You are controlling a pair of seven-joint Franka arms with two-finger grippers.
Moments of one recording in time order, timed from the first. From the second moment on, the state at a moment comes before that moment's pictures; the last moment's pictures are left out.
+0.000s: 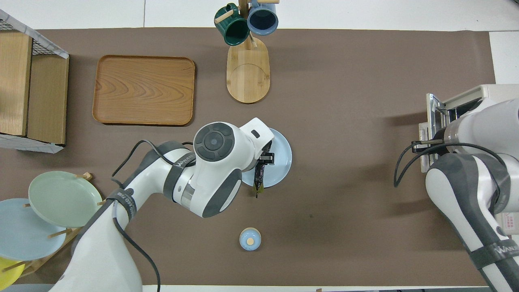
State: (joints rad) left arm -0.61 0.28 -0.07 -1.91 -0.18 2.26 -0.46; right arm 0.05 -0.04 -0.07 -2.19 -0.07 2.14 0.02
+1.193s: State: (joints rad) left arm -0.12 -0.01 -0.06 -1.71 -0.05 1.61 -0.09; right arm 0.19 0.13 -0.06 -2.25 -0.06 2.43 0.19
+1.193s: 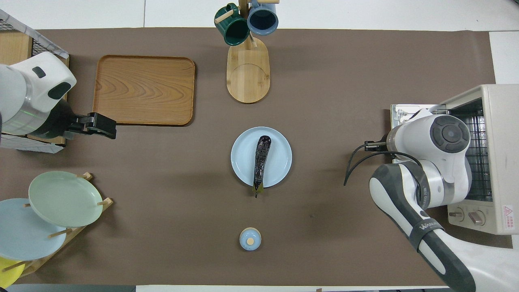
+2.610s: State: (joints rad) left arm -0.11 -0.05 -0.06 -1.69 -0.04 1.54 -0.09; right arm 0.77 0.52 -0.03 -1.69 -0.06 2.41 0.72
